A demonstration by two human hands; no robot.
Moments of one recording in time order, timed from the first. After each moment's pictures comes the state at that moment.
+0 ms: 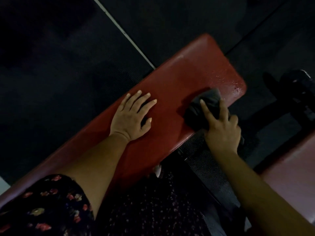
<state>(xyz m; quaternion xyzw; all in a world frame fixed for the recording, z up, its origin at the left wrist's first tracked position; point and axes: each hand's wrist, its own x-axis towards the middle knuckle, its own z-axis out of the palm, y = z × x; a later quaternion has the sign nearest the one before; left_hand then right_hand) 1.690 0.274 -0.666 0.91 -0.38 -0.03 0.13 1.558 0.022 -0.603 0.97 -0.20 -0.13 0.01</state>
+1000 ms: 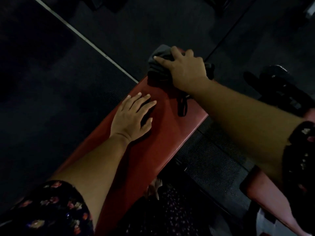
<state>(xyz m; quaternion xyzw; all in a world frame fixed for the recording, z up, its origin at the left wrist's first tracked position) 1.728 0.212 -0.662 0.89 -0.43 -0.05 0.14 1.753 -0.024 -0.588 0.98 -0.07 -0.18 0.07</state>
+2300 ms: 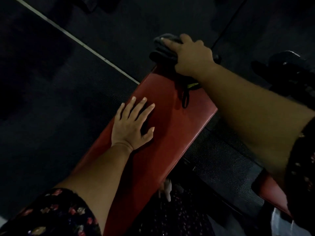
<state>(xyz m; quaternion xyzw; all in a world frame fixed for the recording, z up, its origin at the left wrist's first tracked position) 1.729 0.211 -0.668 0.90 -0.42 -0.04 0.10 1.782 -0.068 -0.593 0.96 -0.16 -0.21 -0.05</state>
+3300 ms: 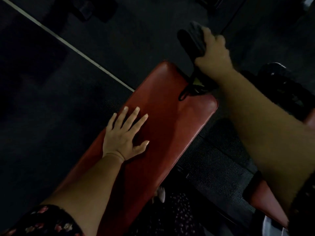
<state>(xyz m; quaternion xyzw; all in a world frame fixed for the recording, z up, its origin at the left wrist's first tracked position) 1.729 0.212 -0.669 0.90 -0.43 -0.05 0.08 1.757 -0.129 -0.580 0.90 -0.35 -0.09 -0.25</state>
